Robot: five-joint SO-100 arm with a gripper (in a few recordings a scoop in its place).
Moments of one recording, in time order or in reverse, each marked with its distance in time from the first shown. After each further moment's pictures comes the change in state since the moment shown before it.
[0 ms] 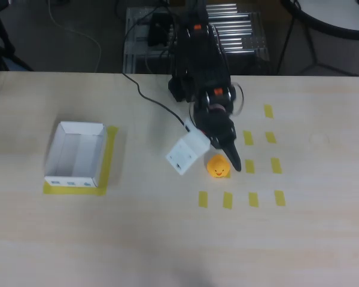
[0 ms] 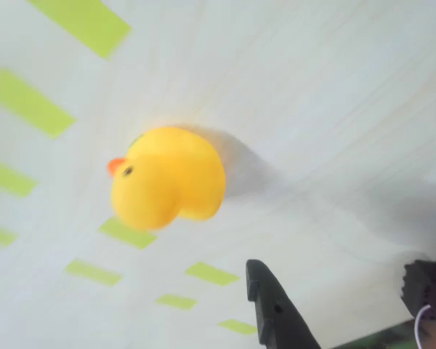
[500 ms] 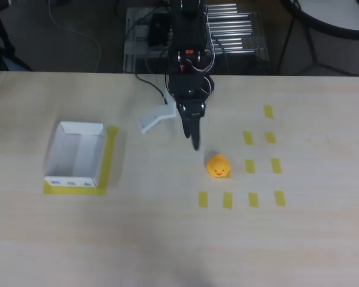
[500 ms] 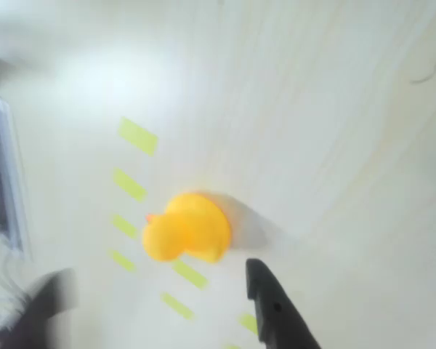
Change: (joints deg) arm 12.9 49.5 43.1 -21.9 5.2
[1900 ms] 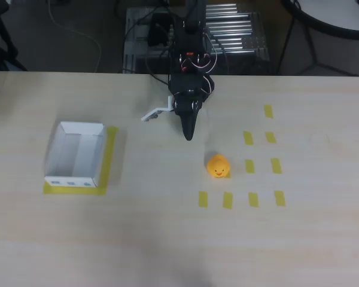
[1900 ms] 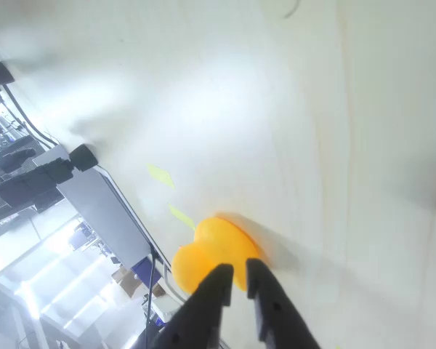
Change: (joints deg) arm 1.9 56.0 42.5 -4.3 36.4
